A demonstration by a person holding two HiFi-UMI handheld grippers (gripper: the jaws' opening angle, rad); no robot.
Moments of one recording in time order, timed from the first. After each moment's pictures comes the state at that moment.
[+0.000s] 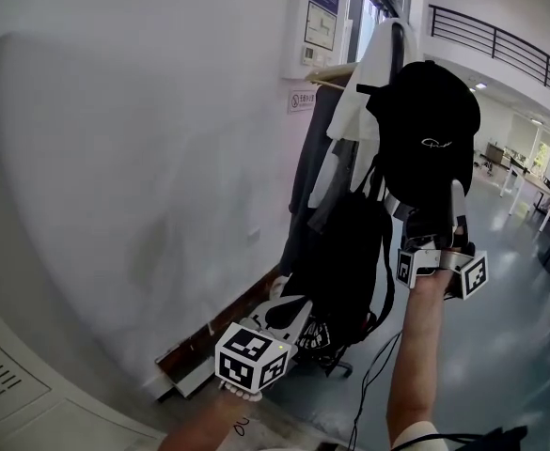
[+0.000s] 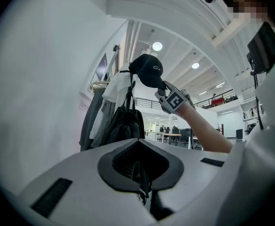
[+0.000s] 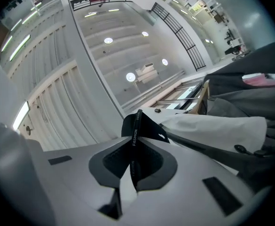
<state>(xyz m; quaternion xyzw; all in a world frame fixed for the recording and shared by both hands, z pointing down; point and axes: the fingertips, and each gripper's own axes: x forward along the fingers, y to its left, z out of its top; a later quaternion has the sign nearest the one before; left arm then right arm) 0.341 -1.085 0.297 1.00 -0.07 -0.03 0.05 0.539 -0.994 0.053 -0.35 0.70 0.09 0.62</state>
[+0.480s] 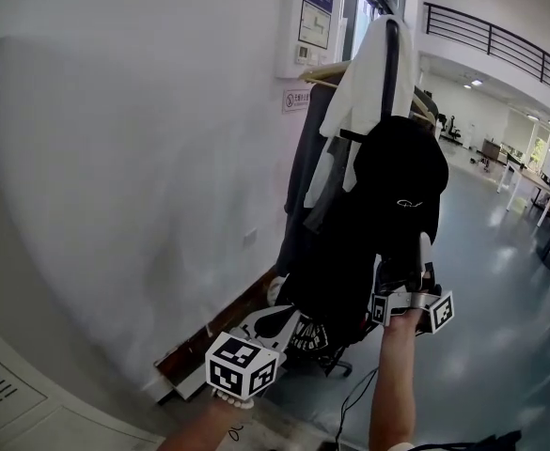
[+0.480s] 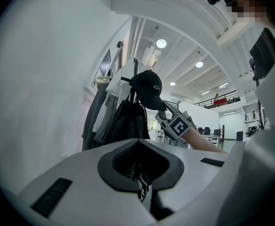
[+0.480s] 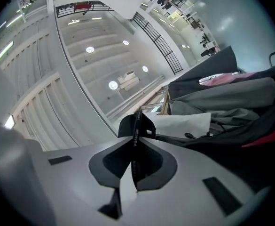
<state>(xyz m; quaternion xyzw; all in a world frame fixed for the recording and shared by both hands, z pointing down) 0.333 -1.092 0.322 0.99 -0.07 -0.01 0.07 0.565 -1.011 0.185 -0.36 0.64 -0.01 0.68</state>
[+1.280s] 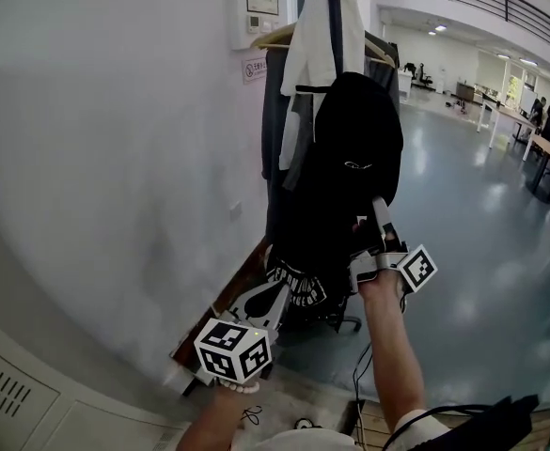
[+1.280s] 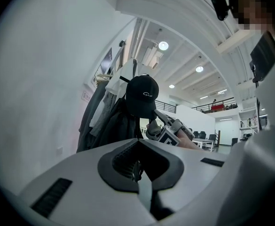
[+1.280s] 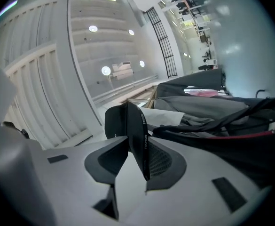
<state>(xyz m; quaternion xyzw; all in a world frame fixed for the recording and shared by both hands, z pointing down) 0.309 -1.063 0.330 0.99 -0.06 -0.02 0.10 0.532 -1.022 0.239 -0.50 0.63 -0.04 0.60</state>
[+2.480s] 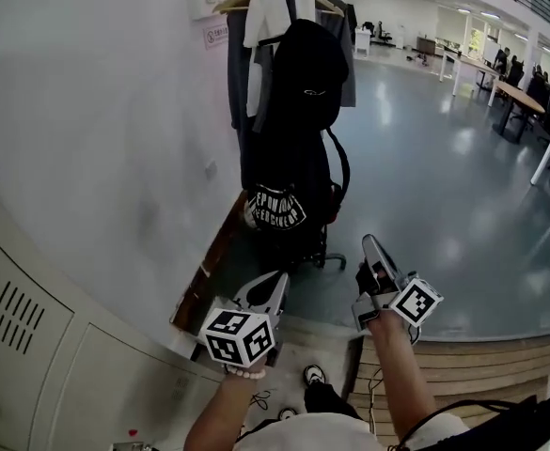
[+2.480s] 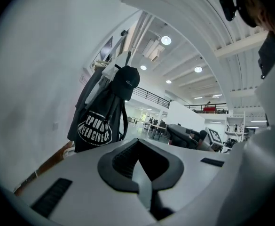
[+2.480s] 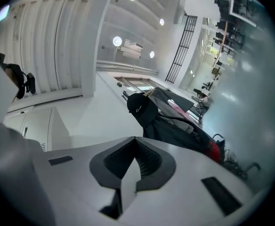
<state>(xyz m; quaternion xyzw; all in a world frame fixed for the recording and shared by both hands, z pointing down) 0.215 -0.957 0.408 0.99 0.00 0.04 0.16 0.354 -0.846 0.366 -0.70 0.59 -0.06 0.40</state>
